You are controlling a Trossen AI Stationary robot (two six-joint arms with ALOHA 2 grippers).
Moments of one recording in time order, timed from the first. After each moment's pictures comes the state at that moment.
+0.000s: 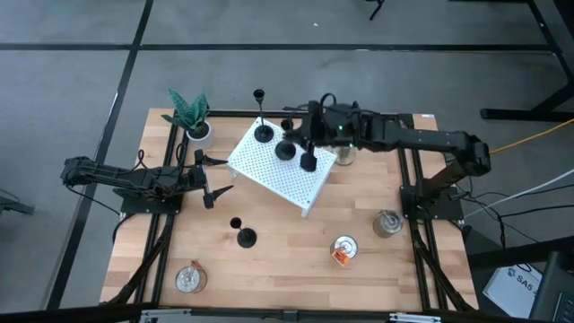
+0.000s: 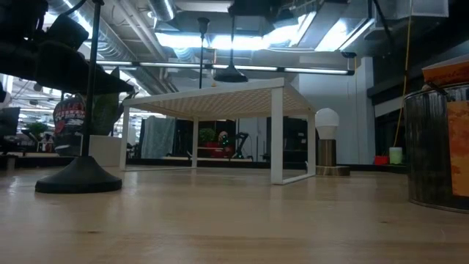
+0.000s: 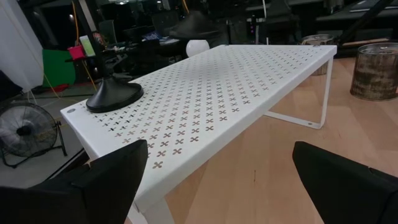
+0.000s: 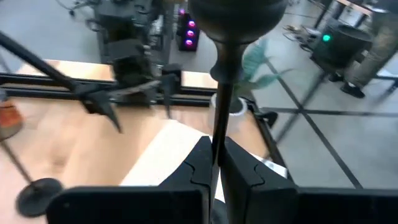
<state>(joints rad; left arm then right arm) -0.11 0.21 0.01 0.06 -0.45 0.10 -0.15 1.54 1.42 -0.24 0.02 -0.16</state>
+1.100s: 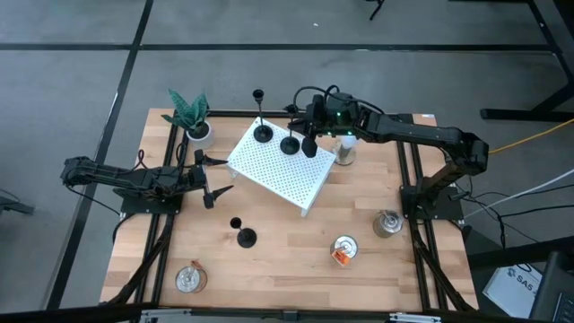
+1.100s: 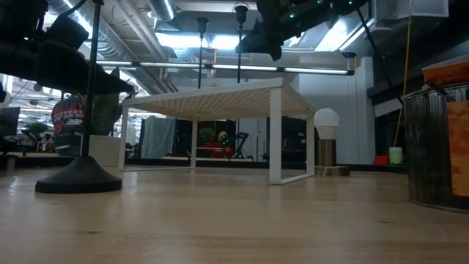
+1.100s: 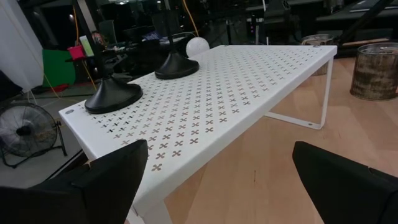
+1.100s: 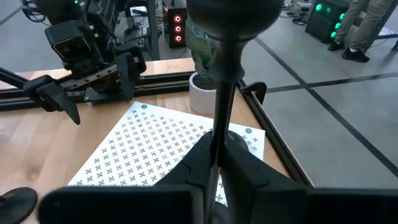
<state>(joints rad) -0.11 0.21 0.01 0.06 -0.45 0.10 -0.33 1.55 1.25 -0.07 -0.12 -0.06</state>
